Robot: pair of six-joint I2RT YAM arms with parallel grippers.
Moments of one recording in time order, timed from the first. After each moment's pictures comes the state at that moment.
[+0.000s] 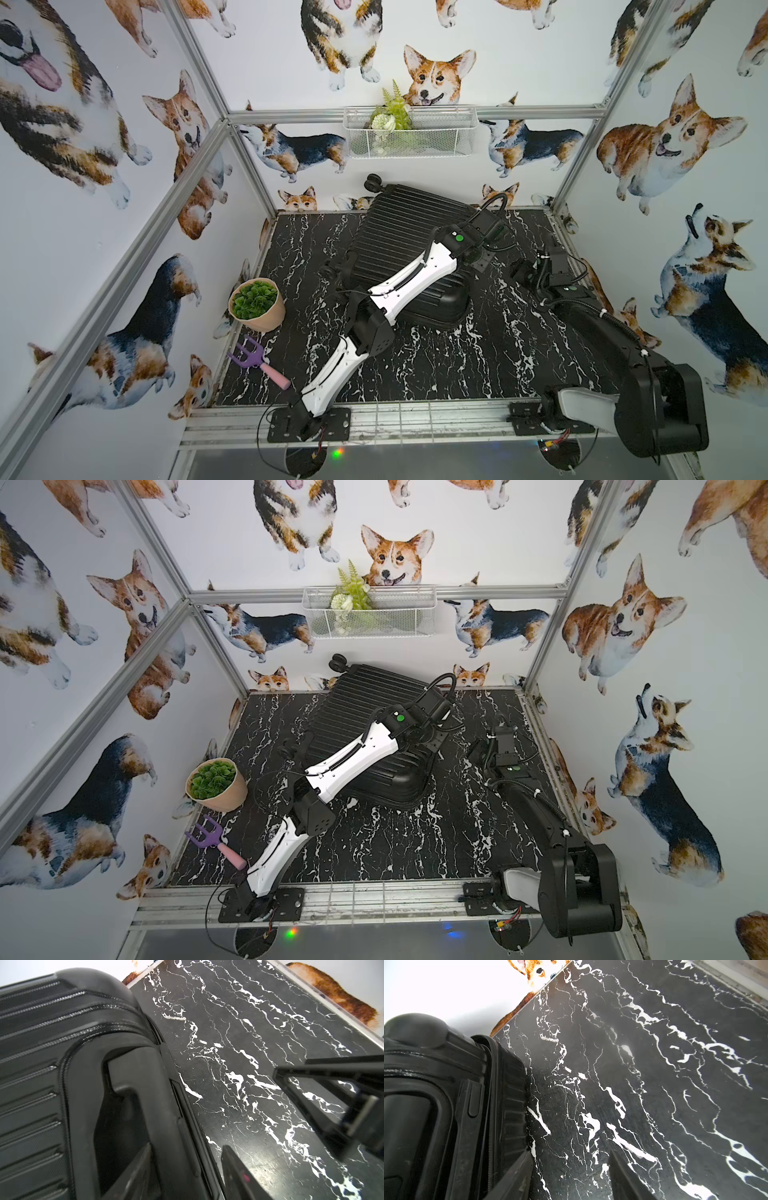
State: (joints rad) left arm -0.96 2.38 2.54 -1.06 -0.20 -0.15; right arm 0.12 1.21 0.75 -0.25 0.05 0.66
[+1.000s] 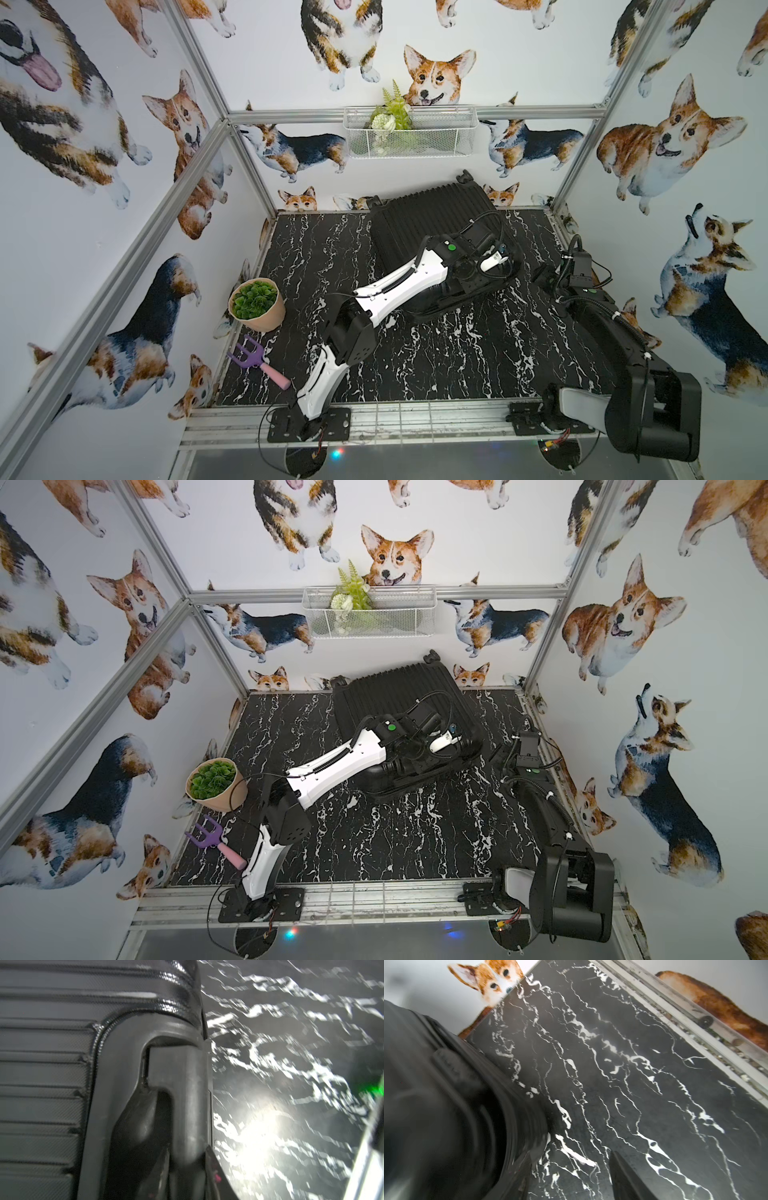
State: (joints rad) left arm -0.97 2.11 2.09 -1.01 0.05 0.28; right arm -0.09 1.20 0.74 -0.31 0.03 0.55
